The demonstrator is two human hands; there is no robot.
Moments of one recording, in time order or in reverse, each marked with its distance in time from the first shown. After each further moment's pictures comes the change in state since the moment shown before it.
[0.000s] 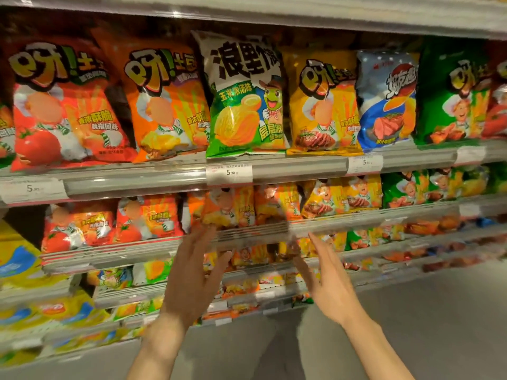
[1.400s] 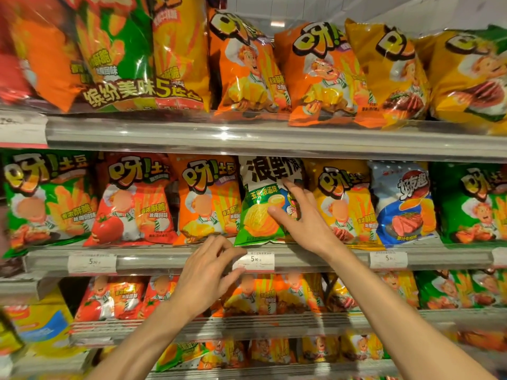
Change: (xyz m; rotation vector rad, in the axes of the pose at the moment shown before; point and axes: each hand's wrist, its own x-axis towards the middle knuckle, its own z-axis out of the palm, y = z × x) left_hand 0.135 0.016 -0.066 0.412 0.133 0.516; right_hand 0.201 -0.165 -0.082 0.219 0.050 -0.382
